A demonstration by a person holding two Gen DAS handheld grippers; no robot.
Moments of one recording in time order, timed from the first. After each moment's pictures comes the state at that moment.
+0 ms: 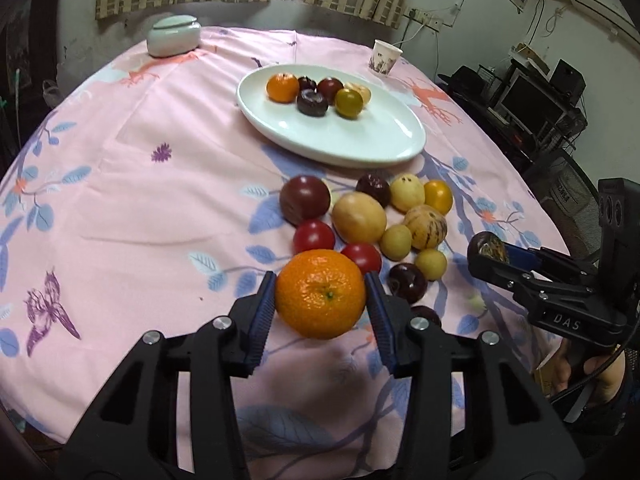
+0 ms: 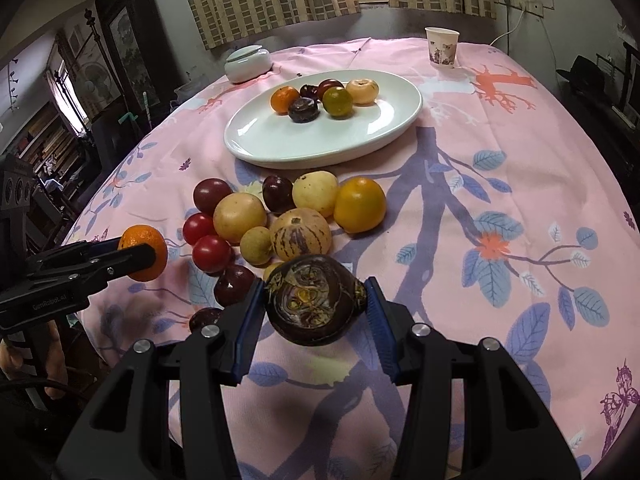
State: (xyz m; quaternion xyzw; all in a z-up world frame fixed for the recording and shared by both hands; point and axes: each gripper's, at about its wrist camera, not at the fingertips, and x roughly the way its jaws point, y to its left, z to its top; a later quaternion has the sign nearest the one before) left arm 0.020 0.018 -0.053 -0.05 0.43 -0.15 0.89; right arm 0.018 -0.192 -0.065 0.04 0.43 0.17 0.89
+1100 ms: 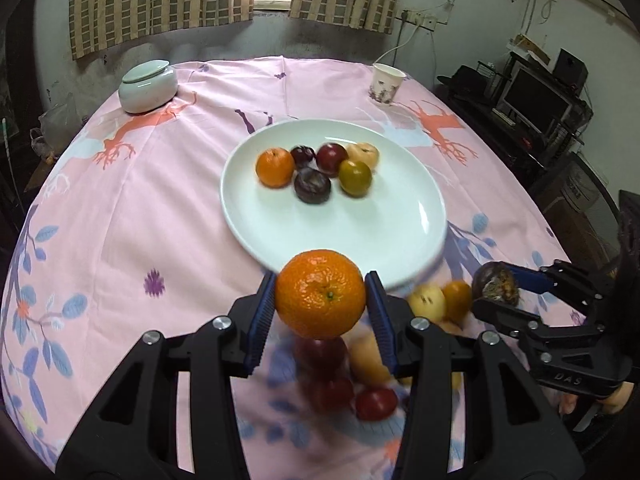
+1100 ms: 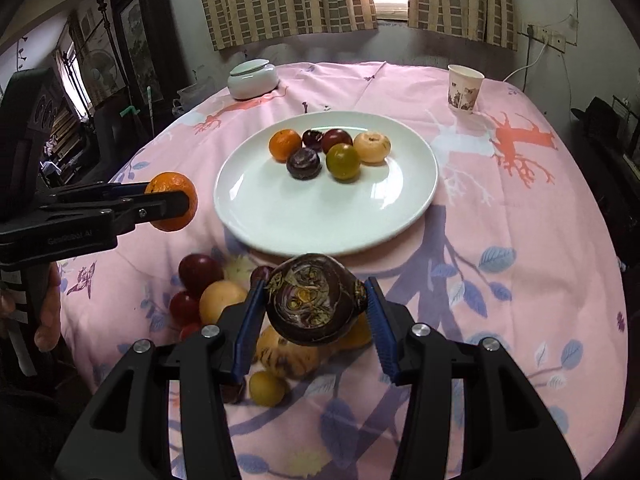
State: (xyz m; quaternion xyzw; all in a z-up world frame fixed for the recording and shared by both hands) left arm 0.141 0.004 -0.009 -0.01 0.43 -0.15 0.89; right arm 0.094 -0.179 -0.025 0.00 0.41 0.18 0.89
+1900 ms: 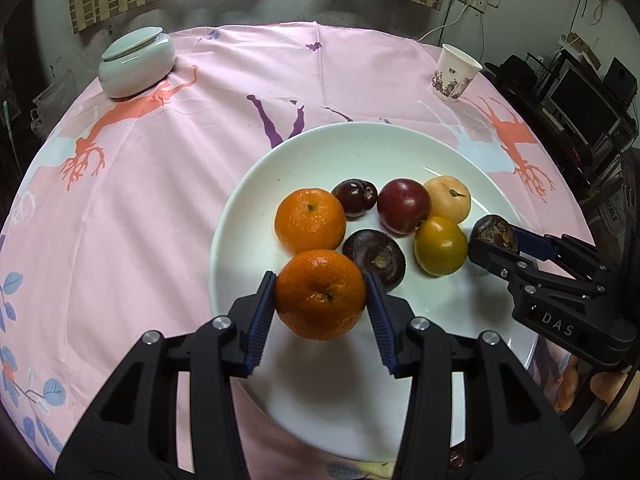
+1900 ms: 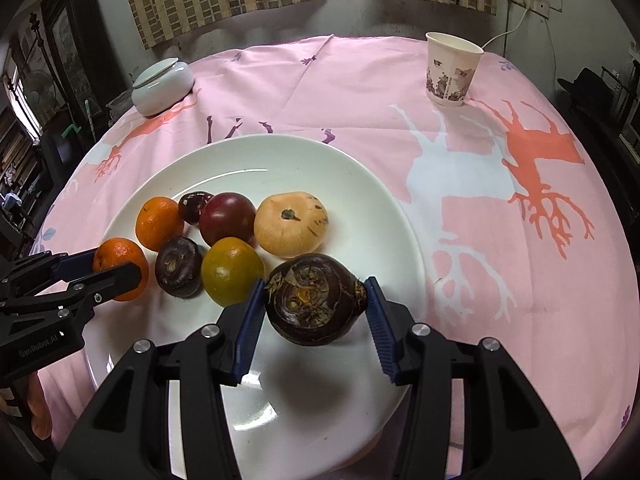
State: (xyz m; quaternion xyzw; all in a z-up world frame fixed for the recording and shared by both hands) left arm 0.273 -0.010 -0.054 -0.01 0.49 -0.11 0.87; right arm 0.266 -0.186 -0.066 0.02 0.46 0.10 0.88
